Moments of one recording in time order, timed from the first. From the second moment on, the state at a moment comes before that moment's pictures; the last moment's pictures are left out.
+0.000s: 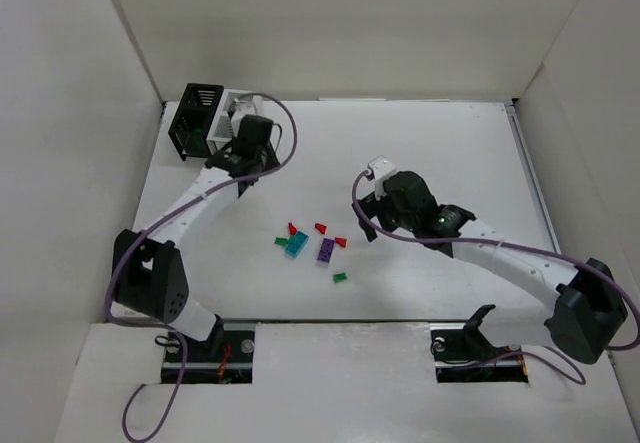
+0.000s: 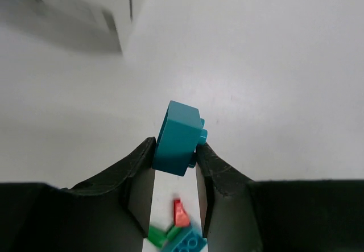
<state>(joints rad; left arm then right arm) -0.43 1.50 1.17 -0.44 -0.33 -0.60 0.73 1.25 0.85 -0.27 0.13 0.05</state>
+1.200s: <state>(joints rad) -0.13 1.70 1.41 -0.41 -0.16 -0.43 0.54 1.38 1.02 -0.25 0.06 0.00</state>
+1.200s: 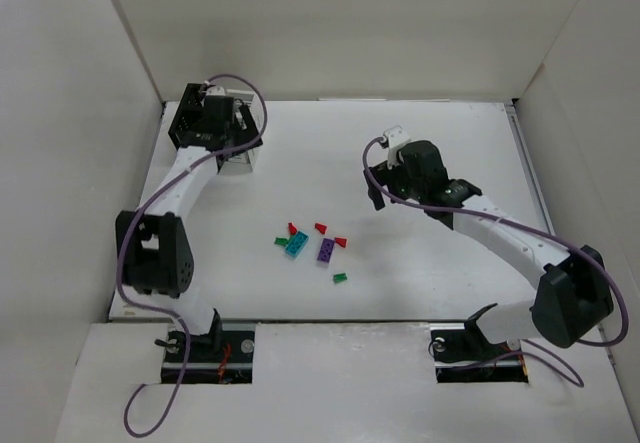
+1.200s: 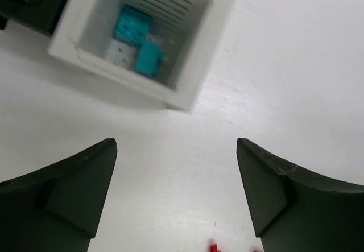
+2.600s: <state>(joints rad) -0.75 1.44 0.84 -0.35 -0.27 -0.52 0.52 1.32 0.90 -0.25 -0.16 -0.03</state>
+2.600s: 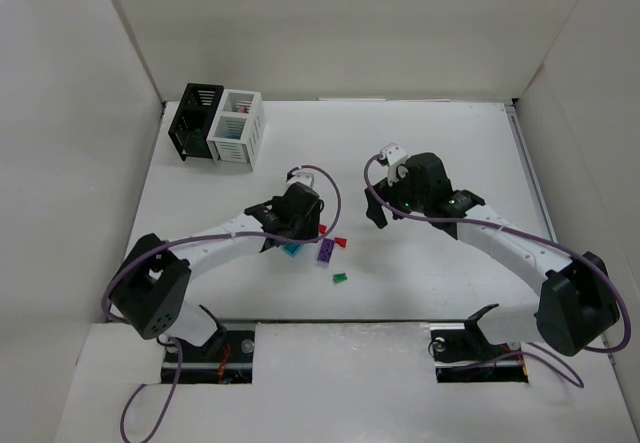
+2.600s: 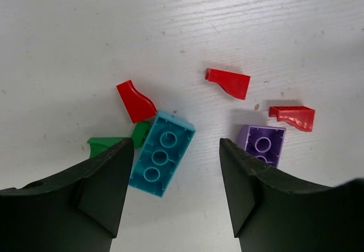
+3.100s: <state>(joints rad) -0.75 1.60 0.87 -0.34 -0.34 -0.48 0.52 1.32 0.90 -0.25 -0.16 -0.04</state>
